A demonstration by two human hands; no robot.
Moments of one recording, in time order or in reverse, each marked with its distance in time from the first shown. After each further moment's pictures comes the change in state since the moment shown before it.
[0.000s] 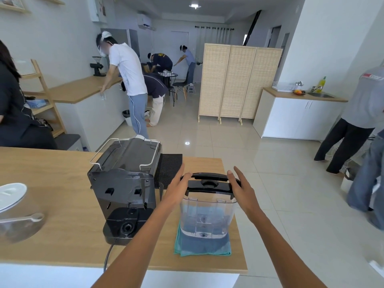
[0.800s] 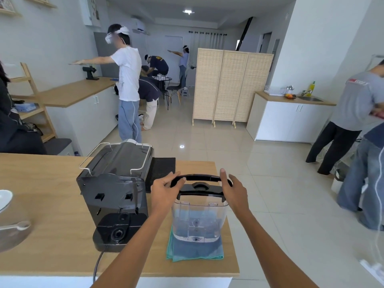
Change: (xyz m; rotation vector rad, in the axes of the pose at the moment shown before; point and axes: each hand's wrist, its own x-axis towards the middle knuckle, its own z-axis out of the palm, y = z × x) left_hand -0.010 0.002 0.004 -0.140 0.283 0.230; right_hand 0.014 0.001 0.006 -0.045 0.115 0.131
